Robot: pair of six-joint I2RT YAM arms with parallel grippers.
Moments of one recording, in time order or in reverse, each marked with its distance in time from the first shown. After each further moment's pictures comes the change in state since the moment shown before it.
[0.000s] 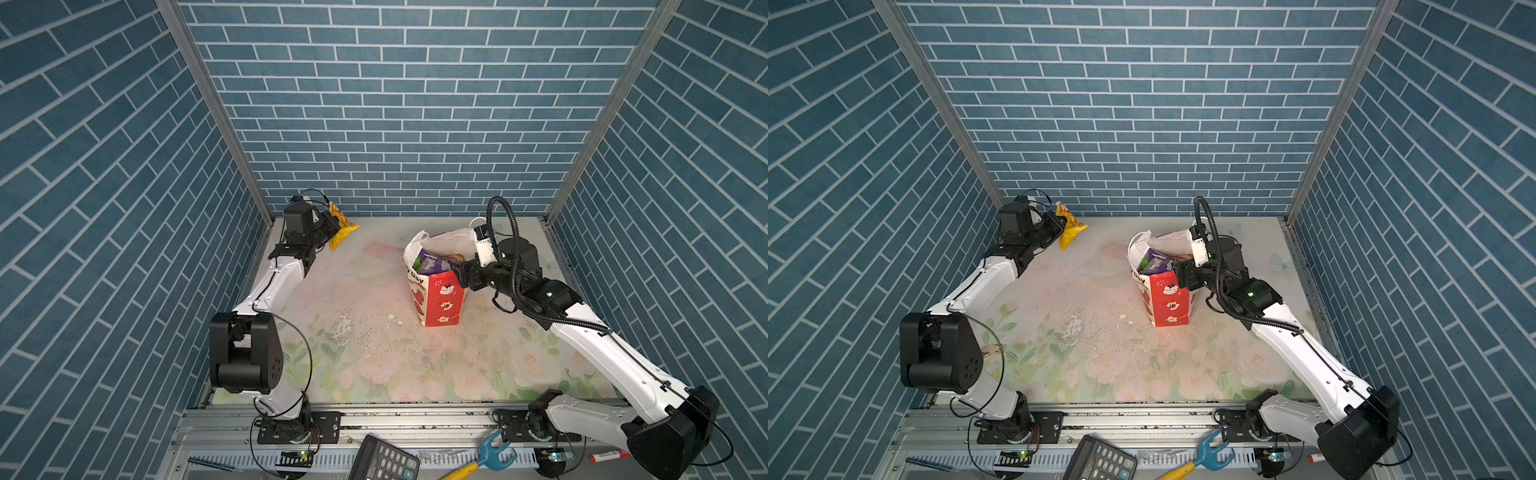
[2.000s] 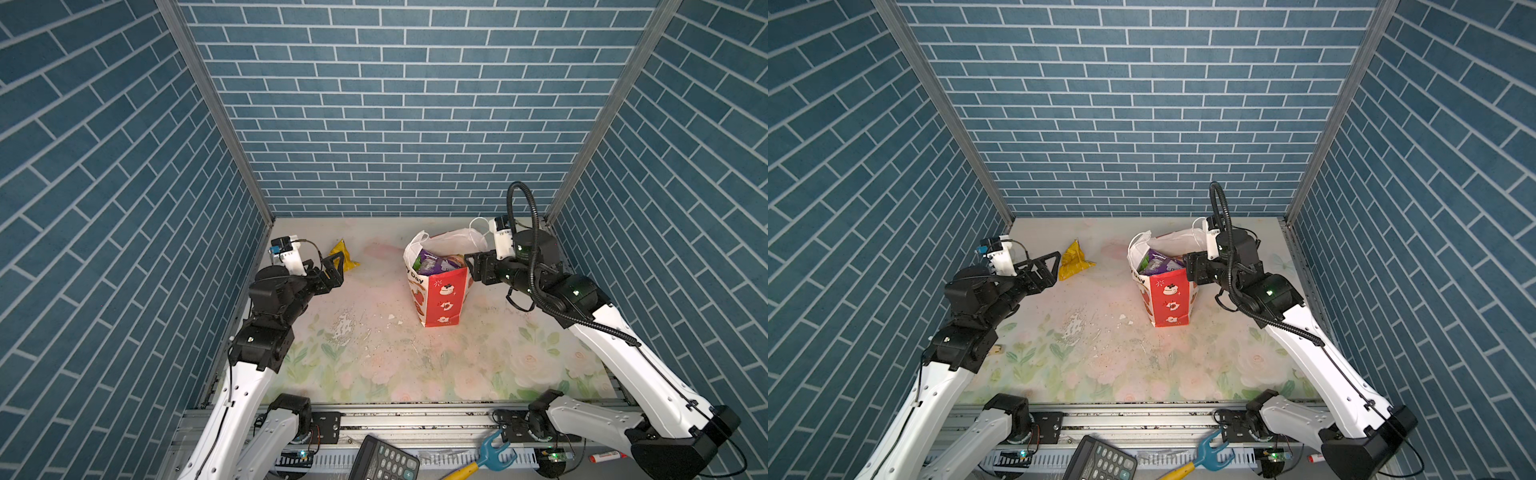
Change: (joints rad) left arm -0.143 -0.825 -0.408 -0.273 -0.108 0.283; right arm 0.000 -0.040 0.213 -0.273 0.071 0.174
